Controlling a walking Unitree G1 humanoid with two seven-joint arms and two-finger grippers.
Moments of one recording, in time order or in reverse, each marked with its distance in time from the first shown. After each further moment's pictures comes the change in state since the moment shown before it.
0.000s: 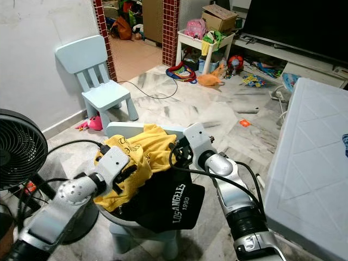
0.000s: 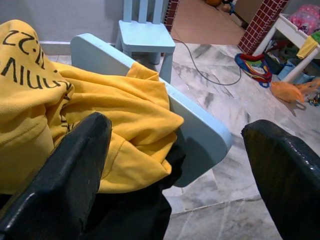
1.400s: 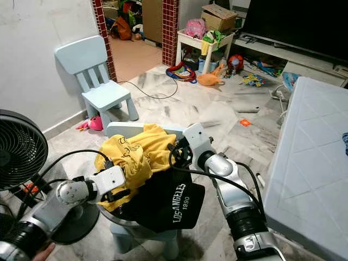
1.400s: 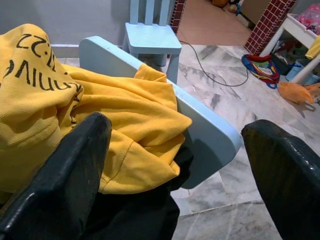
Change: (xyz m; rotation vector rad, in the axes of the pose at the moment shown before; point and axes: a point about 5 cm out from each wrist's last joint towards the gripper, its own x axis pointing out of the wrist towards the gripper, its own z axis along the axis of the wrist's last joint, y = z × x) left arm 0.032 -0.004 -0.061 -0.015 0.096 -0.208; right arm 0.000 0.003 0.001 0.012 -0.007 0.024
